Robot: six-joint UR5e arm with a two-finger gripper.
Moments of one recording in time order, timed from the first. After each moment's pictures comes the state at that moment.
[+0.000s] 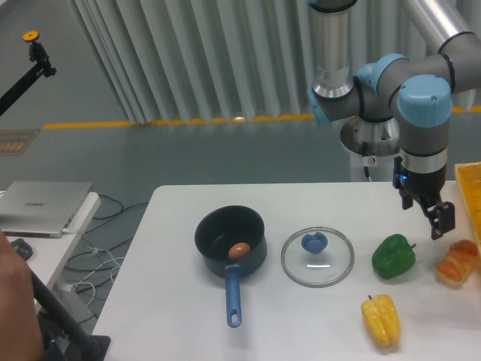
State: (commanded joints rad) arm 2.43 -1.78 -1.57 -1.34 1.62 1.36
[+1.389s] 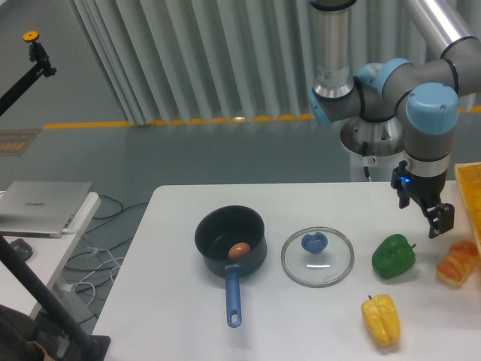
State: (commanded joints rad) arm 2.46 -1.75 -1.64 -1.34 1.58 1.17
